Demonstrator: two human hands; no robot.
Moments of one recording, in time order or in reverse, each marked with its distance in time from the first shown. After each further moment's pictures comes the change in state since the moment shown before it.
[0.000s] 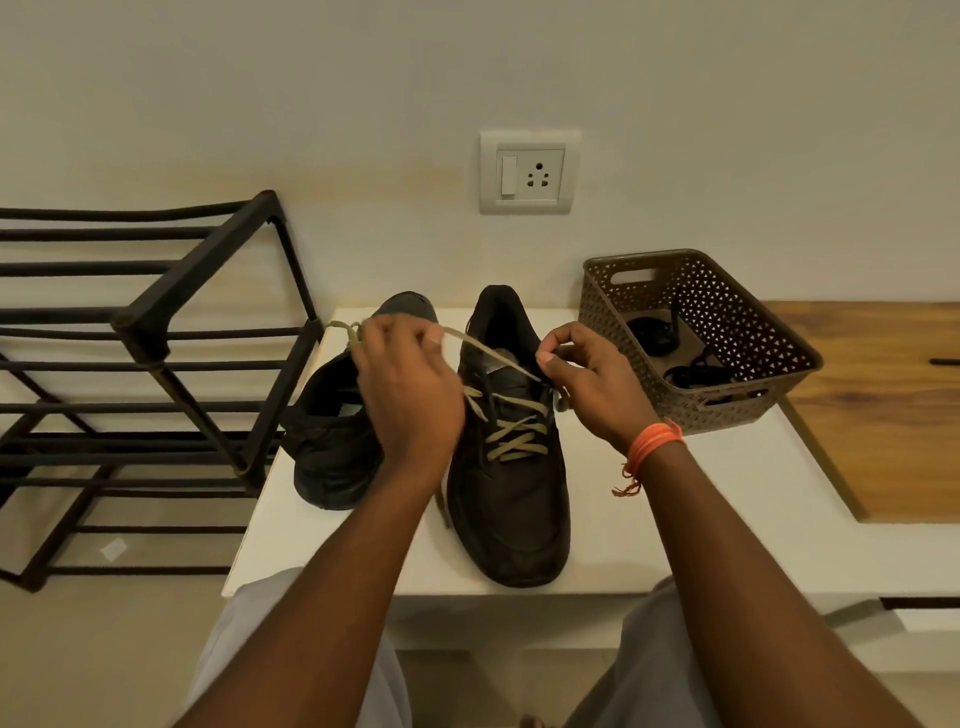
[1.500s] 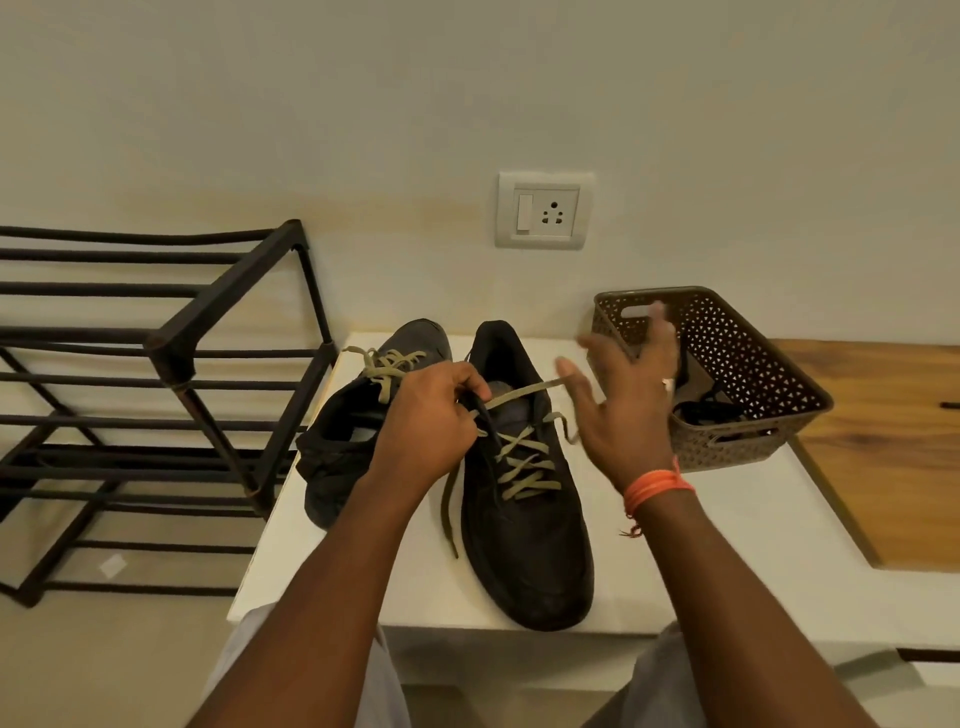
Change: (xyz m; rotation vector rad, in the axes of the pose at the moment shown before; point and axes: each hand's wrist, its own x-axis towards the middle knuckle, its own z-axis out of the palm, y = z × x) left_hand 0.017 -0.013 -0.015 -0.054 -0.480 0.143; right_hand -0.008 -0.018 0.004 -0.507 0.341 -0.165
